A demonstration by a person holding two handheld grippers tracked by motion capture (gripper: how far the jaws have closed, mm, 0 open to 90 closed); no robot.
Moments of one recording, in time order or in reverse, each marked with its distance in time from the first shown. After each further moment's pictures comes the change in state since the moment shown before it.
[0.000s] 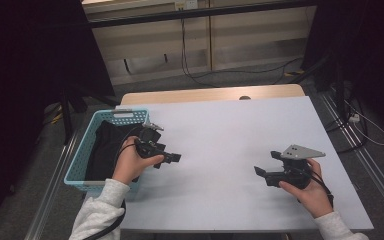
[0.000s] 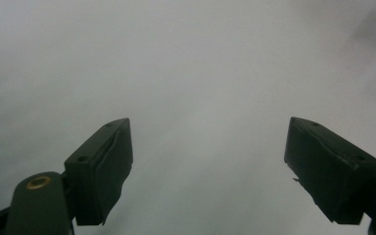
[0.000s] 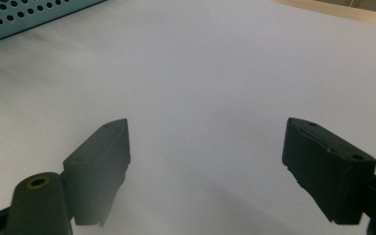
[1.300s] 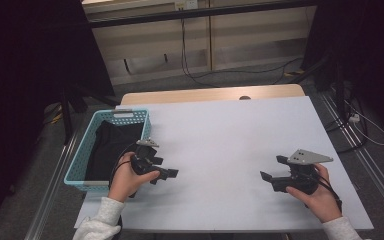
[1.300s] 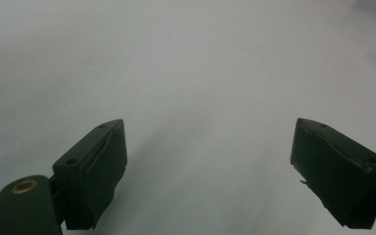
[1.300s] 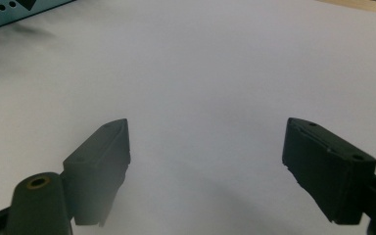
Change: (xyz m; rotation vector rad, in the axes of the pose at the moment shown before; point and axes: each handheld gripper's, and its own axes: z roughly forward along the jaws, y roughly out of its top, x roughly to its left) left arm -0.001 -0.043 0.004 -0.027 -0.055 0.004; right arm -0.004 -0.012 -0.014 0.018 0.002 -0.007
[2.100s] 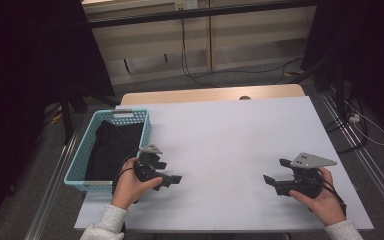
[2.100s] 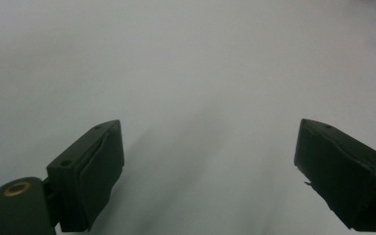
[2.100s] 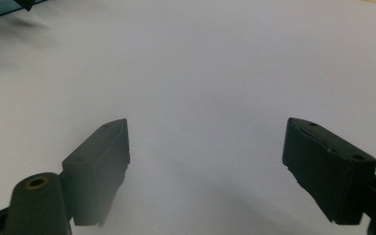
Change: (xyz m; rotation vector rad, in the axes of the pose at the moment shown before) left arm -0.009 -0.013 0.009 -0.006 -0.015 0.041; right arm 0.000 -0.008 -0.007 0.016 -0.002 -0.006
